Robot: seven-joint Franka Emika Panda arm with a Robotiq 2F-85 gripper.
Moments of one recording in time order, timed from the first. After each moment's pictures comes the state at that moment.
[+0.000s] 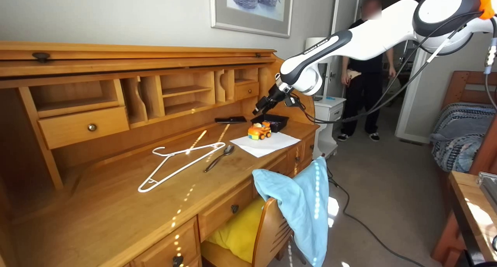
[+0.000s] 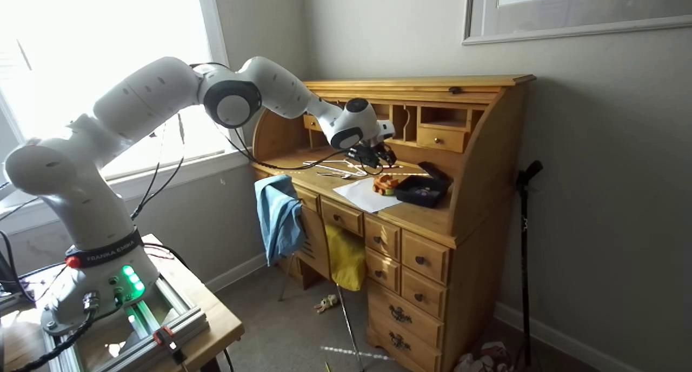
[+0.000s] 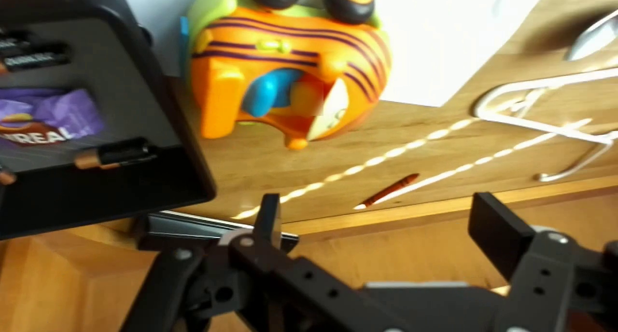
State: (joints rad) arm -0.48 1.04 0.37 -1.22 0.23 2.82 -0.55
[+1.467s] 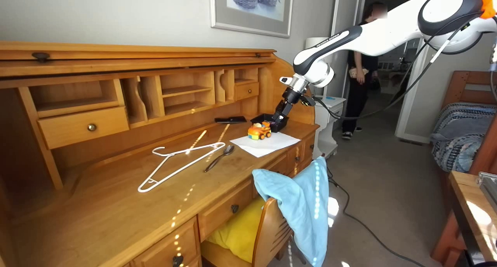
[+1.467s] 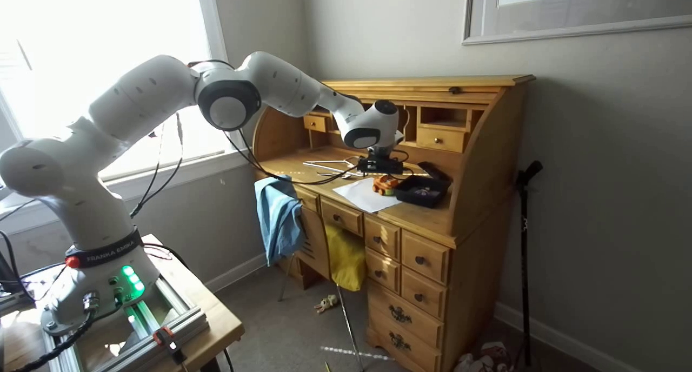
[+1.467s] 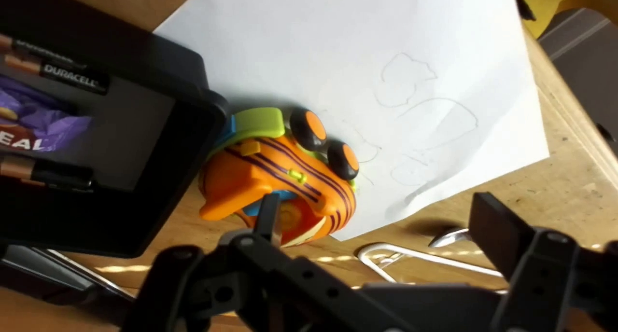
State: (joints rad) arm -0.61 1.03 0.38 -1.18 0.27 2.37 -1.23
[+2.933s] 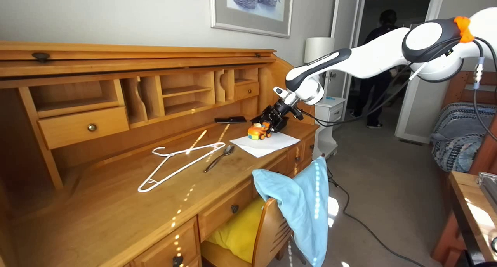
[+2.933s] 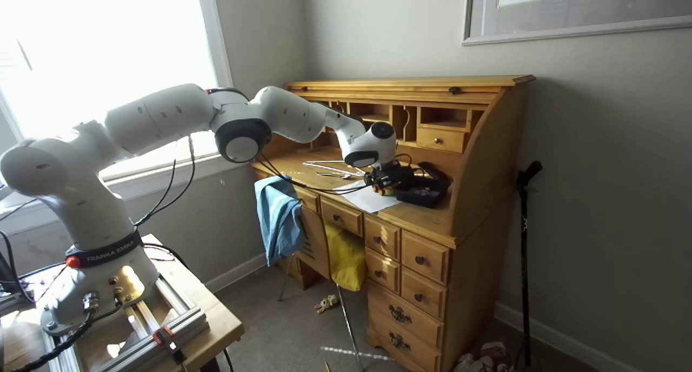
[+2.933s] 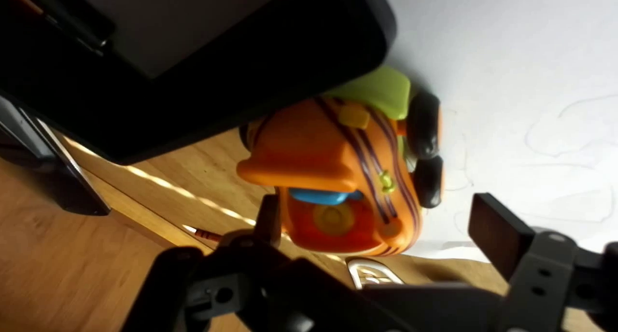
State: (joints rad) arm -0.57 1.27 0.46 -0.97 0.28 2.53 -1.74
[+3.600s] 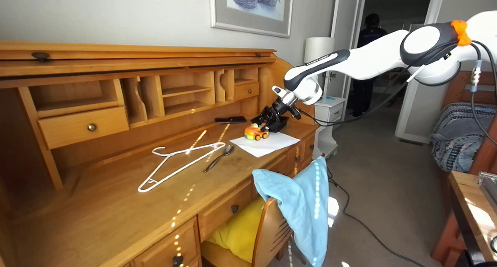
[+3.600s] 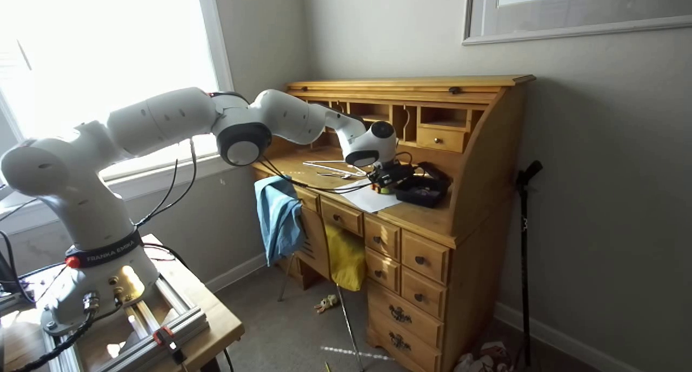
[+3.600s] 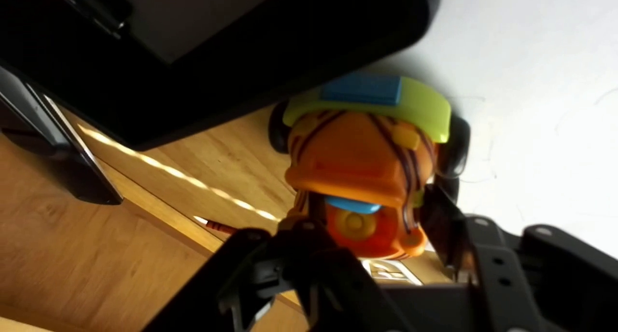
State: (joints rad) arm -0.55 1.30 0.46 -0.91 0.27 2.53 -1.74
